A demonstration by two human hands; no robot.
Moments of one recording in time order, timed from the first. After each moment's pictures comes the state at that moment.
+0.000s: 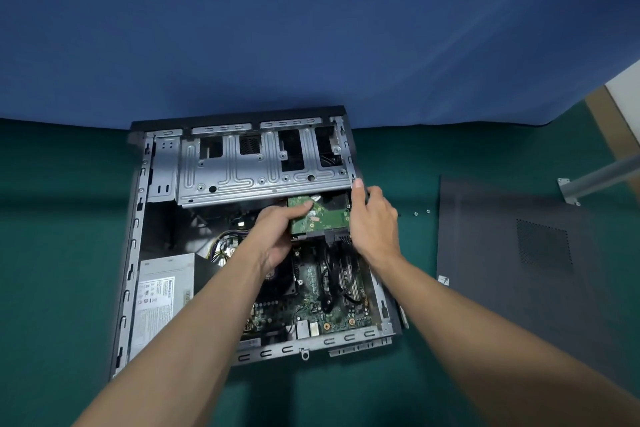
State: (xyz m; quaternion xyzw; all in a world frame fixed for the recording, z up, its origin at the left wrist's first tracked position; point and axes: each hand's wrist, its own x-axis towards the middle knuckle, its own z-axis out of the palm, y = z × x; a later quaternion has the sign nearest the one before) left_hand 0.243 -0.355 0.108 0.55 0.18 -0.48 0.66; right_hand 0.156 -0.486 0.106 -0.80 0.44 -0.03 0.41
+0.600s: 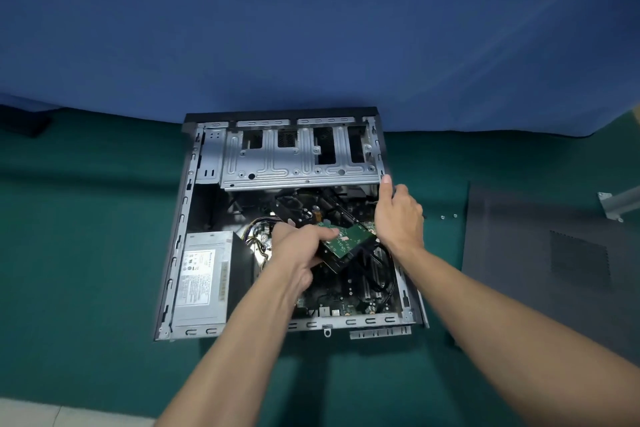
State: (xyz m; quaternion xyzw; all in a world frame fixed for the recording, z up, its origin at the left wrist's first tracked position) left_hand 0.193 -0.331 0.142 0.64 0.26 -0.36 0.63; right_hand 0.156 -0.483 0.109 -0.82 0.43 -0.04 0.38
